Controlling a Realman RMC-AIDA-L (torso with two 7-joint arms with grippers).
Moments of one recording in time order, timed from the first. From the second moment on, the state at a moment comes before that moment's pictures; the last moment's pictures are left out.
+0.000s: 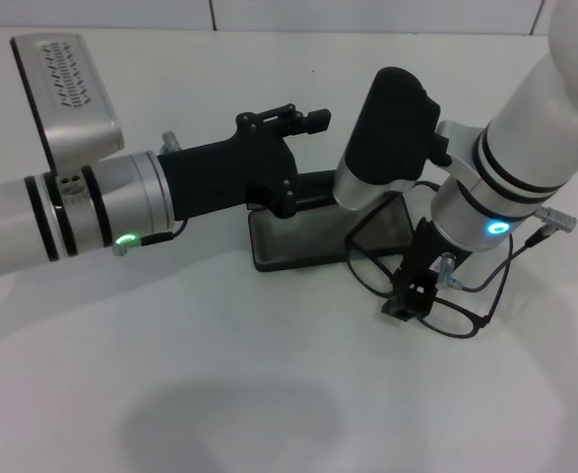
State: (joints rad) left arm -0.48 -2.09 1.42 0.67 1.25 1.17 -1.09; right arm 0.84 2.03 -1.88 -1.14 -2.41 -1.36 2.58
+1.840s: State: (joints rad) left arm -0.54 -2.05 1.27 0.63 1.28 1.60 -1.37; right arm 0.26 2.02 -1.27 -1.19 -1.71 -1.59 1.33
